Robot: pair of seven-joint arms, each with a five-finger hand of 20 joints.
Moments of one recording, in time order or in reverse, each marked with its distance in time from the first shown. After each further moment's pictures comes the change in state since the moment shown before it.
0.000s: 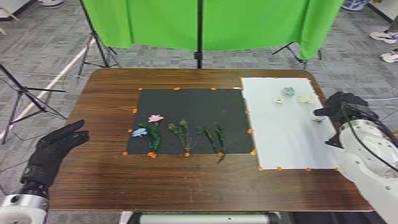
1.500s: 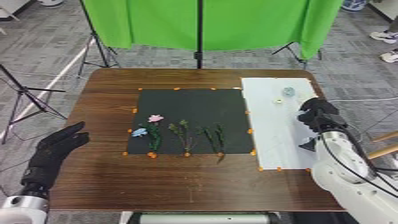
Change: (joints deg) left arm 0.3 -0.8 -0.1 -0.2 0.2 0.1 -0.5; right arm 5.7 -1.1 -14.8 4.2 5.1 18.7 -4.2
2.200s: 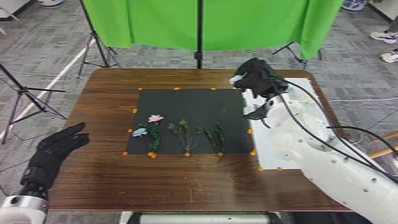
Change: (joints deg) left arm 0.1 0.7 -0.2 -0.2 0.0 -0.2 -1.2; right arm 22.1 -10.0 -15.6 -10.4 12.8 -6.9 -4.4
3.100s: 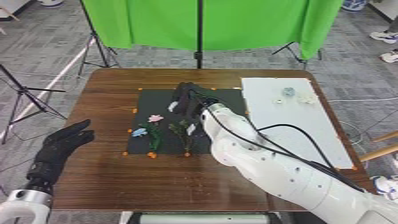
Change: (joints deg) left arm -2.1 1.1 1.2 1.1 0.0 -1.1 -0.5; right arm 8.0 -17.6 -13.7 10.9 -1.5 -11.8 -0.4
